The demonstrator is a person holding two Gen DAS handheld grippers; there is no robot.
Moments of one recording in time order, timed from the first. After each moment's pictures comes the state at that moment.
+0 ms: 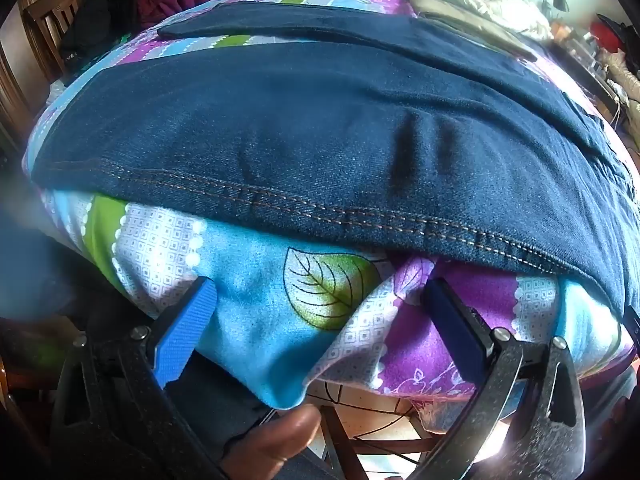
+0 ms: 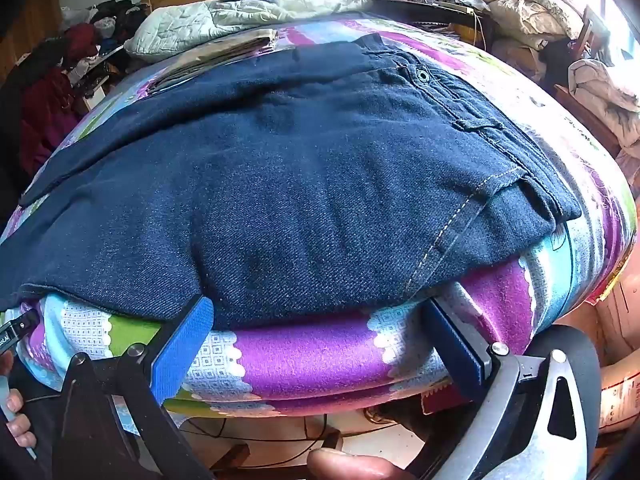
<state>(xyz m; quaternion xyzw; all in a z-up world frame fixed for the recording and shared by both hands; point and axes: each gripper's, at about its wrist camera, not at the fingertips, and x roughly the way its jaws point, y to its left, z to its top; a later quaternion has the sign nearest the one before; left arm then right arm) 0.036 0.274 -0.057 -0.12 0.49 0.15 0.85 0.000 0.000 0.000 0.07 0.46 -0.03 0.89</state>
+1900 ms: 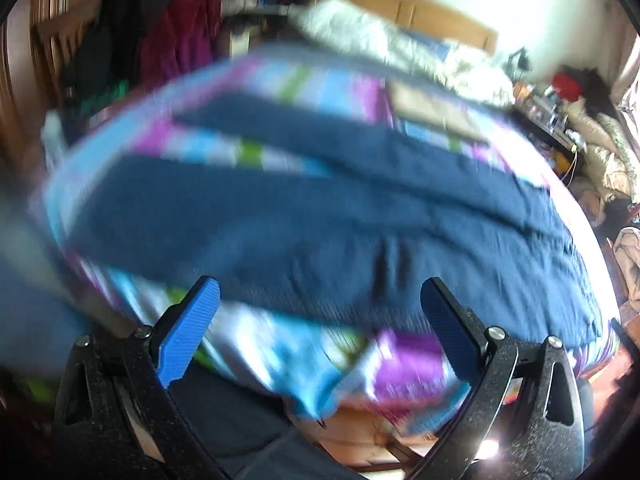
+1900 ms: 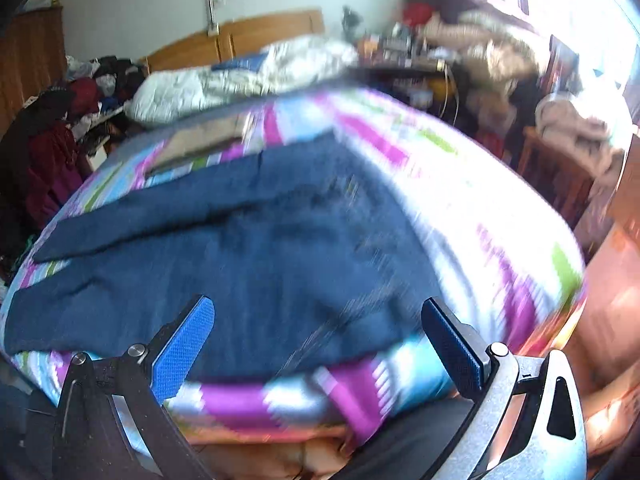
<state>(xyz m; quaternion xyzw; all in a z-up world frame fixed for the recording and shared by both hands) 0.005 0.335 0.070 -0.13 0.37 0.10 0.91 -0.017 -0.089 0.116 0.06 0.34 -0.05 0.94</state>
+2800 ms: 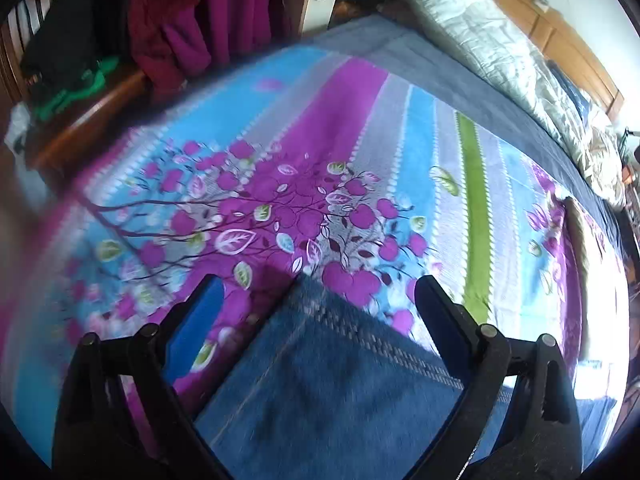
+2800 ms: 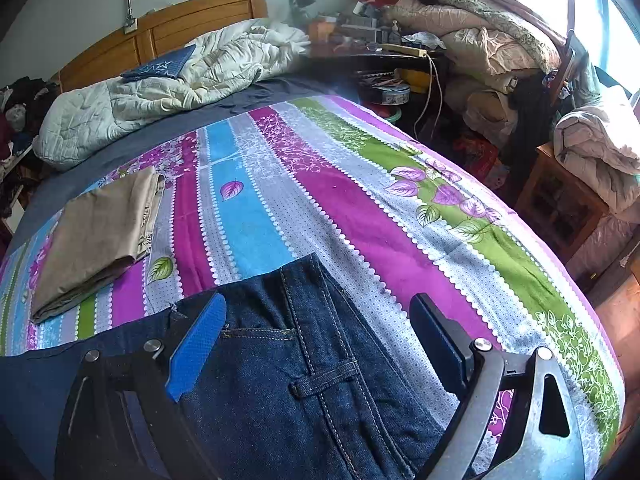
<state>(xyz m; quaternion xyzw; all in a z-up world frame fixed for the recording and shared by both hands) 0.425 0.660 -0.003 -0.23 0.45 0.18 0.85 0.364 -0.134 0.087 0.09 0.40 -0.15 0.90</state>
